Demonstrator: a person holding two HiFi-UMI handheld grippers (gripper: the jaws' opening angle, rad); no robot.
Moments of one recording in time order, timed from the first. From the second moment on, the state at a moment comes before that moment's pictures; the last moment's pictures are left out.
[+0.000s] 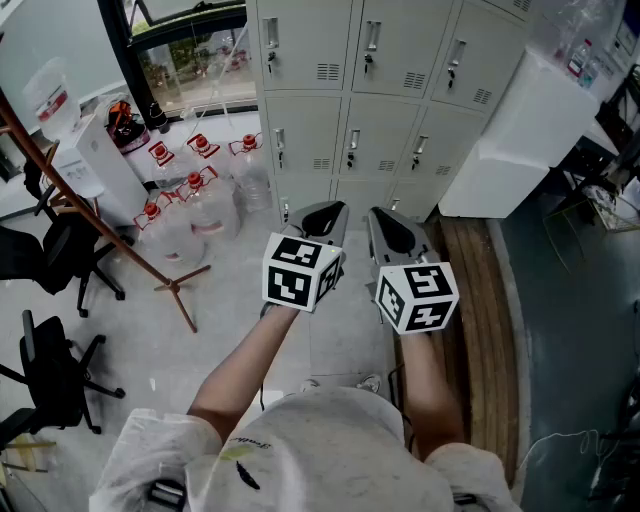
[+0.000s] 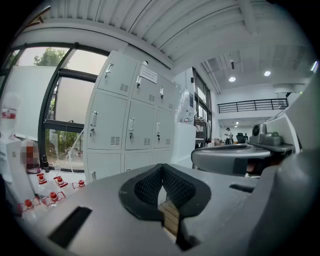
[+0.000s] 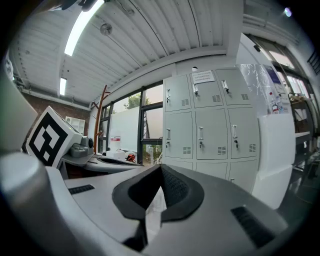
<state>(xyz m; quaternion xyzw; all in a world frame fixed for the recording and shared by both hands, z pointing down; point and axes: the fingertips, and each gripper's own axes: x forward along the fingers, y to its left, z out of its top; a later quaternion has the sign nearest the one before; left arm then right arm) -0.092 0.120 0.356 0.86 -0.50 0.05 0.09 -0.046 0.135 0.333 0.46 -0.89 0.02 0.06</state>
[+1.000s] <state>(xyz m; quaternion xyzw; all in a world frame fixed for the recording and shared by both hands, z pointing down) -0.076 0.048 0.369 0.85 -0.51 0.06 0.09 -0.026 0.061 0.352 0.44 -0.89 0.04 0.04</state>
